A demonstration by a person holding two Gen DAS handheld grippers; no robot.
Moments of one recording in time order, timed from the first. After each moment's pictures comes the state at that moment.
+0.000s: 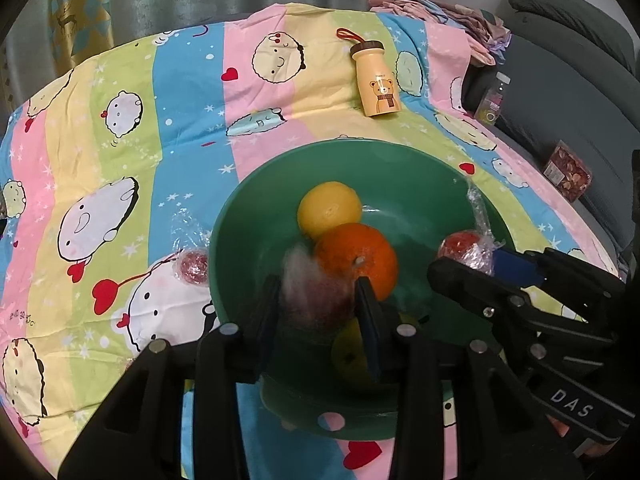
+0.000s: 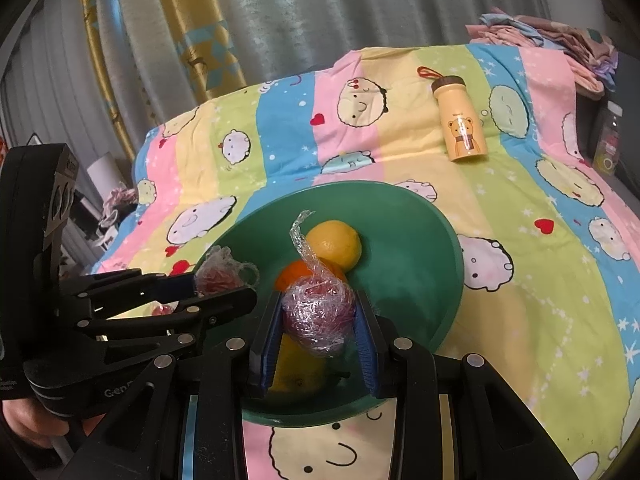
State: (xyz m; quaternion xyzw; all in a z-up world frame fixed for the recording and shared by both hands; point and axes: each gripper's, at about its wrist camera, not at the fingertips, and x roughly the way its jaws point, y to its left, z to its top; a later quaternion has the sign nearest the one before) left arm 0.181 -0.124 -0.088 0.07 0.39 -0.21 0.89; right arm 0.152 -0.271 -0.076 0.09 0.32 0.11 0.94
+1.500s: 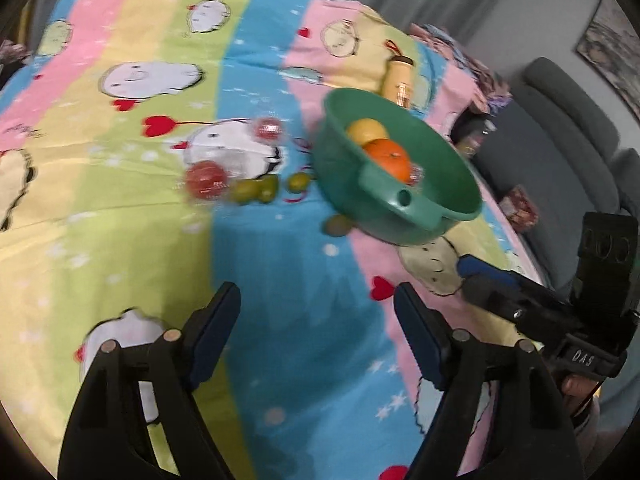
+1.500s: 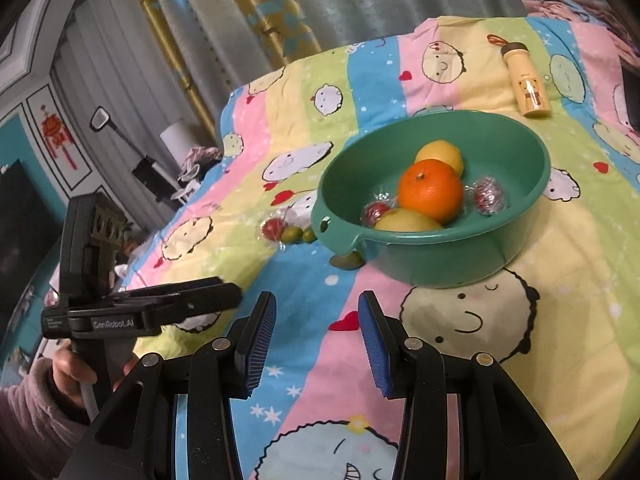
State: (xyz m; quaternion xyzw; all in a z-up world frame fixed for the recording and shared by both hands) left arm 0.093 -0.002 -0.124 -0.12 0.43 -0.25 0.86; right arm 0.068 -0.225 -0.095 0.10 0.35 0.25 0.90
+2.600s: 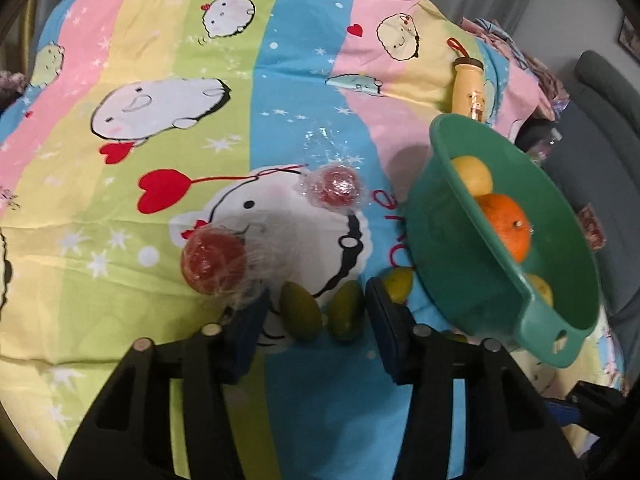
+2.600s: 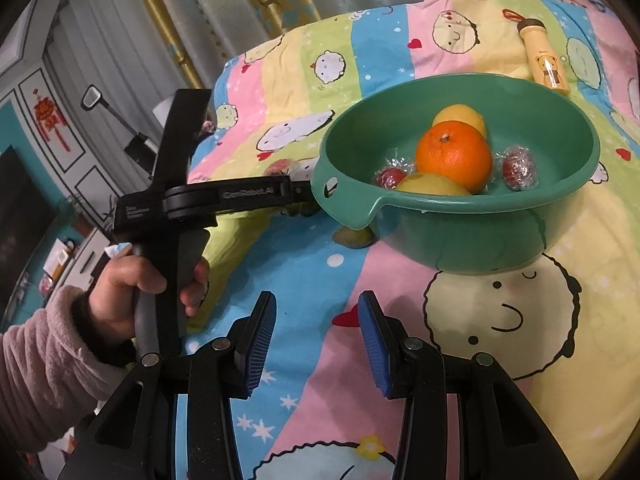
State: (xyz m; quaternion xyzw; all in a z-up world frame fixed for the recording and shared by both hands) left arm 0.199 -0.011 -0.152 -0.06 0.42 -0.17 0.89; right arm 0.087 -0.203 -0.122 0.08 0.39 0.25 0.88
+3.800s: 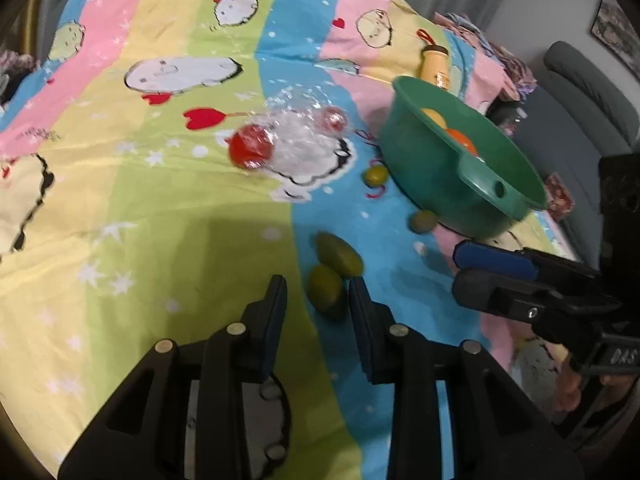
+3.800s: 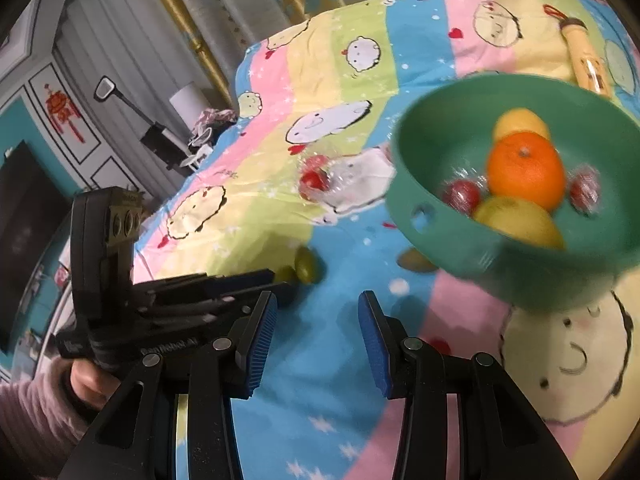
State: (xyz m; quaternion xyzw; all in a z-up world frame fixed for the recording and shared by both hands) left arm 0.118 0.026 -0.158 -0.07 0.43 -0.20 0.88; right arm 0.118 -0.151 -0.117 0.07 0.40 0.28 0.87
